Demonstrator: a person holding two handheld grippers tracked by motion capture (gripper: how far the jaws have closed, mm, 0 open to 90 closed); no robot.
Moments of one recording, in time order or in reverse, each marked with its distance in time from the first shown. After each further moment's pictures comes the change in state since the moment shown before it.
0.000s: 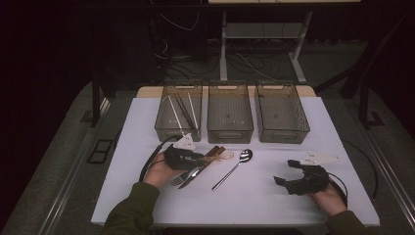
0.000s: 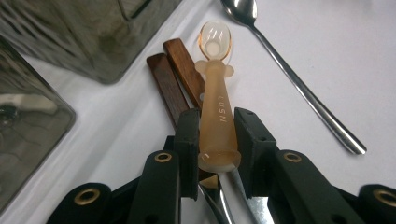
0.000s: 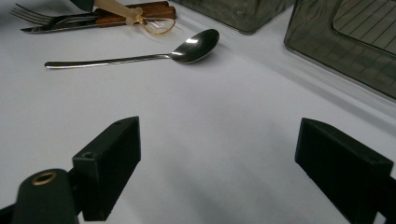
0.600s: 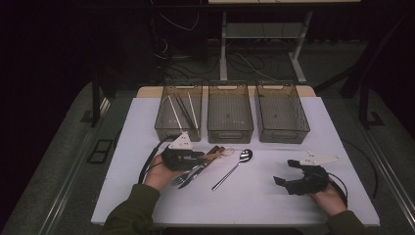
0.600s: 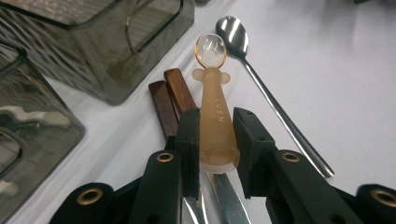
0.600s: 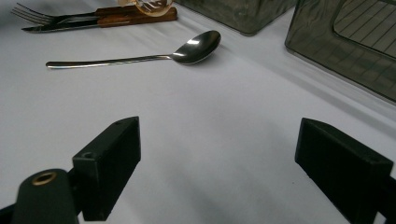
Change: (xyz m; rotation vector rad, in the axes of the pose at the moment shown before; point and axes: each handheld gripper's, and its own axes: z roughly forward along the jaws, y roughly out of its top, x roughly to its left) left arm -0.012 0.007 -0.017 -0.089 0.035 -0.049; right arm 0.001 0.001 0.000 0.001 0.000 -0.006
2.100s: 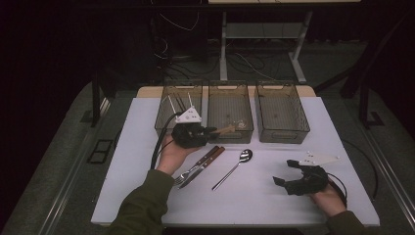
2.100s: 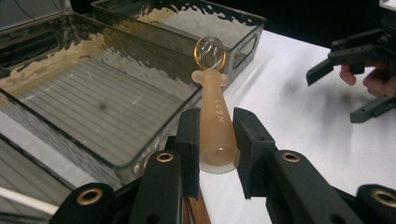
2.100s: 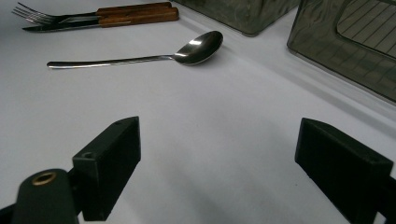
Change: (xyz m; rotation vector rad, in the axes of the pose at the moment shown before) left arm 0.016 0.073 0.005 -0.145 0.033 -0.079; right arm 0.002 0.001 0.001 0.000 0.001 -0.002
